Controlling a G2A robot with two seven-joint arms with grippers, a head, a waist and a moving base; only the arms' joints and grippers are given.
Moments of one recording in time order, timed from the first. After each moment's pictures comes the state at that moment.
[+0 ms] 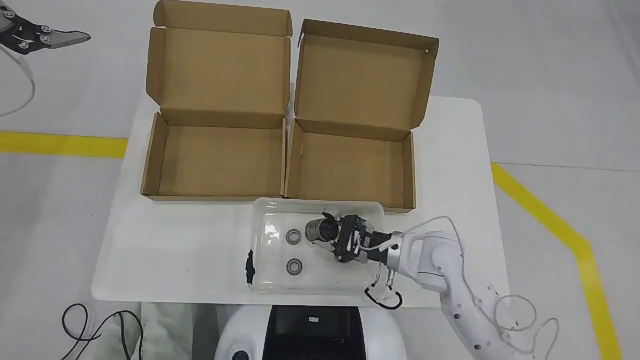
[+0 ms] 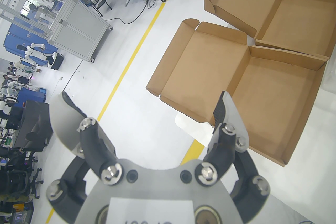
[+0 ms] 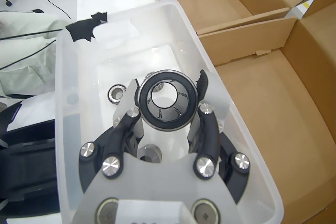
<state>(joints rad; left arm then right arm) 0.47 -0.15 -1.01 -1.52 0.83 -0.88 -0.12 -1.41 -1.21 1.06 -1.68 -1.41 -0.82 0.08</state>
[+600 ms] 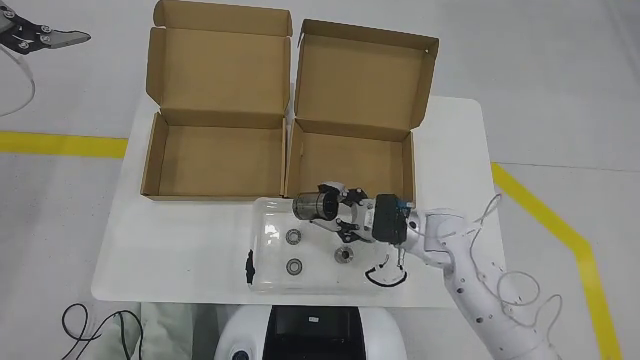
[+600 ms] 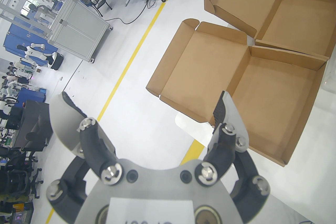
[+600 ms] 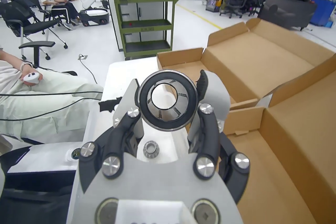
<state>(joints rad) 0.47 -0.15 -1.01 -1.52 0.83 -0.88 -0.12 -1.28 -1.21 1.06 -1.64 -1.38 -0.94 -0.36</state>
